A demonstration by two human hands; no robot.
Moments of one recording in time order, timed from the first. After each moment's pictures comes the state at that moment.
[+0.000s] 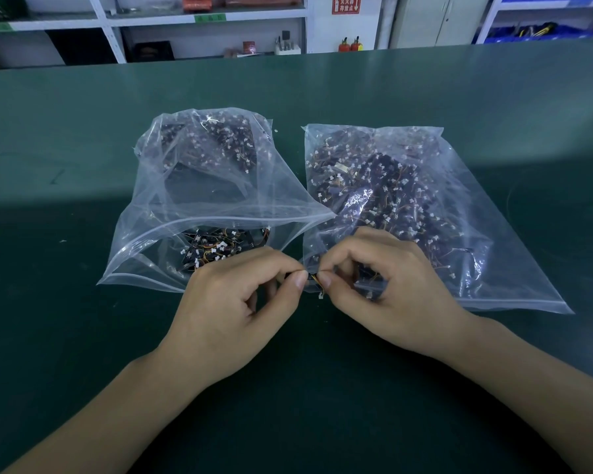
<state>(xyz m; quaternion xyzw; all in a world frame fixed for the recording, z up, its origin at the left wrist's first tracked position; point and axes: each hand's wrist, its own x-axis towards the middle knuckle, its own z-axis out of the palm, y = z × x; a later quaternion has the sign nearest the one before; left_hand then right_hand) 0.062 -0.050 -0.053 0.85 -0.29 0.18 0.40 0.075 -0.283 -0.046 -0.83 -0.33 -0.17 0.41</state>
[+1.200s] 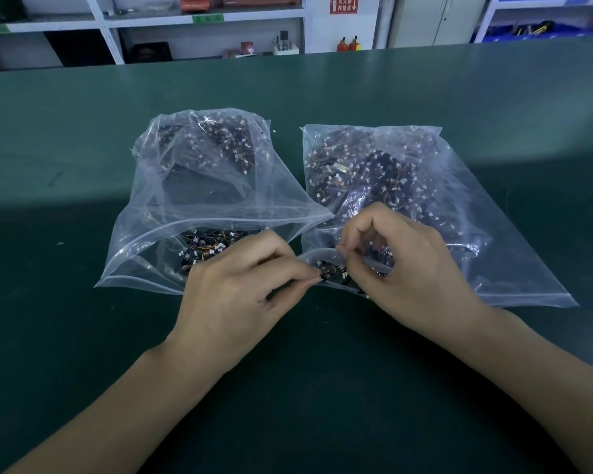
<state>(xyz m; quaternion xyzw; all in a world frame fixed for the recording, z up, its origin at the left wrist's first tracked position) 0.074 -0.060 -0.056 0.85 -0.31 0.31 0.30 0.083 -0.293 -0.042 -0.86 -0.27 -0.21 0.39</state>
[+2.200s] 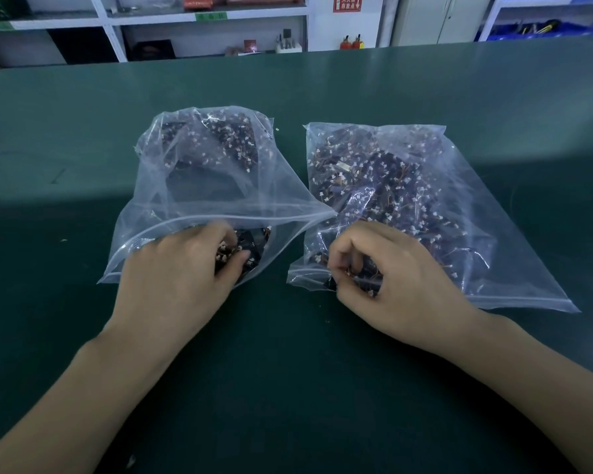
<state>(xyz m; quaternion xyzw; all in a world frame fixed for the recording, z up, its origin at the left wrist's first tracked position) 0.084 -0.015 -0.043 0.95 -0.12 0.26 0.08 0.078 -0.287 -0.044 -0.88 -0.31 -0.16 0.33</state>
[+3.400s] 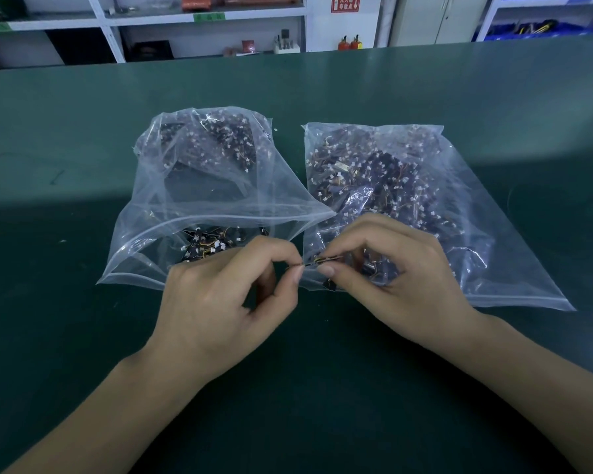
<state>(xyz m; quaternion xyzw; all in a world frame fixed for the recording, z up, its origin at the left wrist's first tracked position) 0.059 -0.050 -0.044 0.84 -0.31 0.34 0.29 0.079 -0.285 -0.046 -0.81 -0.33 -0.22 0.43</state>
